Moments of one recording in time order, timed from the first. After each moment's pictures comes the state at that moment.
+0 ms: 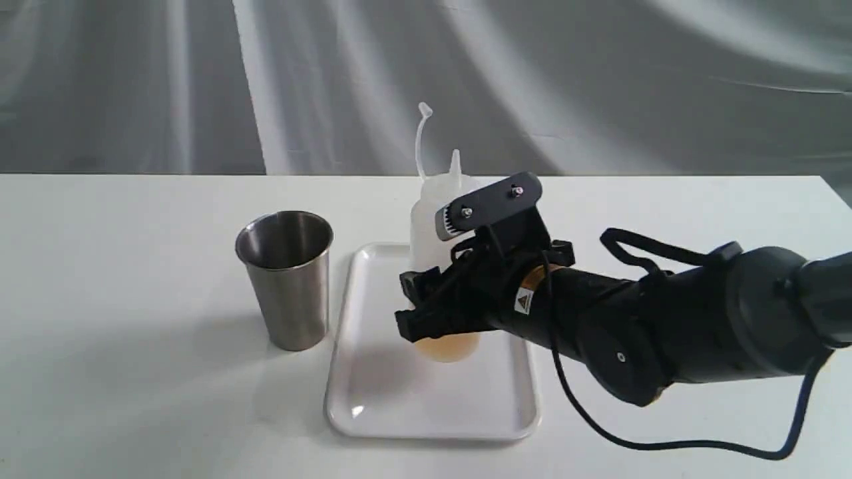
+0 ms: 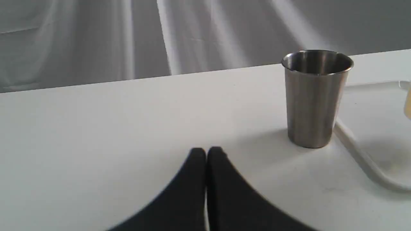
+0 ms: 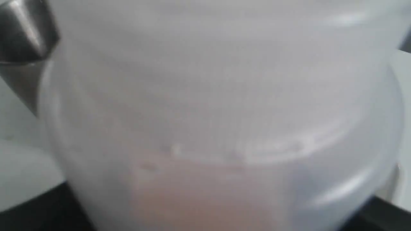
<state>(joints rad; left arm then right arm) -0.06 0.00 0.00 0.03 0.27 0.04 0.42 1.93 -0.96 0.00 -0.41 -0.01</state>
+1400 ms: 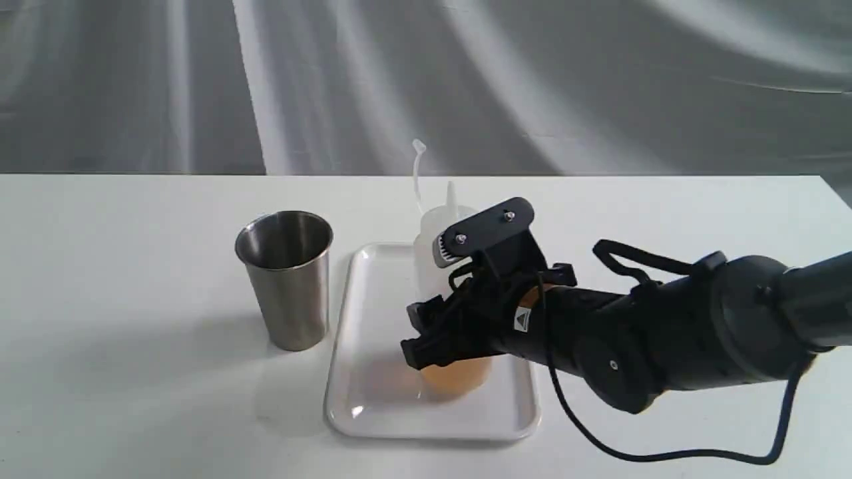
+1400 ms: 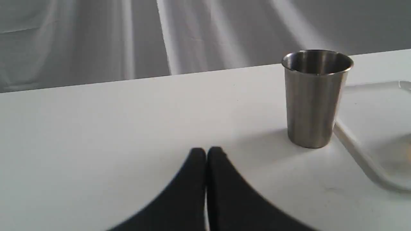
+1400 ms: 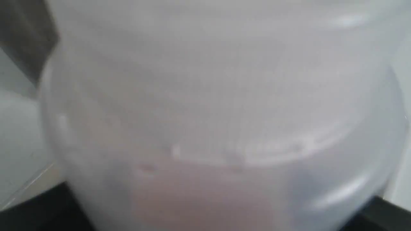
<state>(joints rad) -0.06 0.00 0.00 0.03 0.27 0.04 0.42 1.97 -0.96 0.01 -0.34 -0.05</state>
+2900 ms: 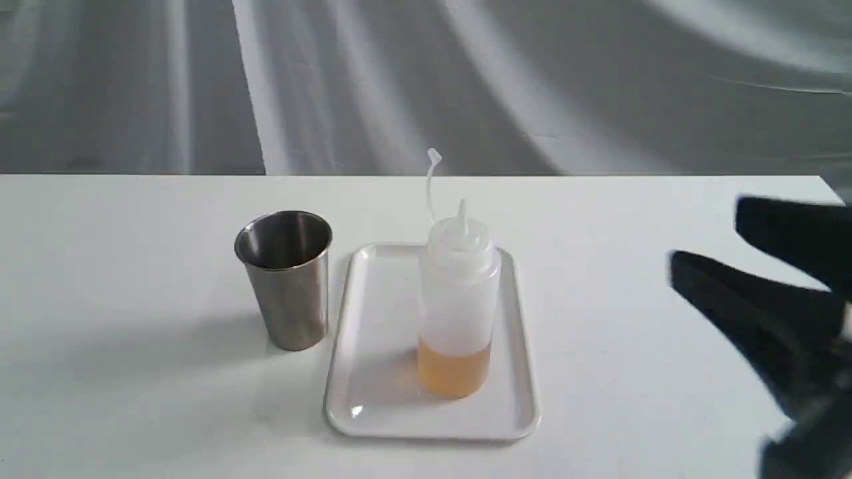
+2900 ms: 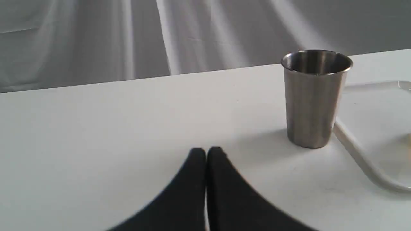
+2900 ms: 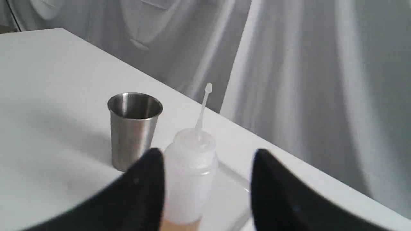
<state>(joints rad) -0.06 0.00 0.00 0.03 0.27 0.04 0.42 0.63 -0.39 -0.22 -0.03 0.00</state>
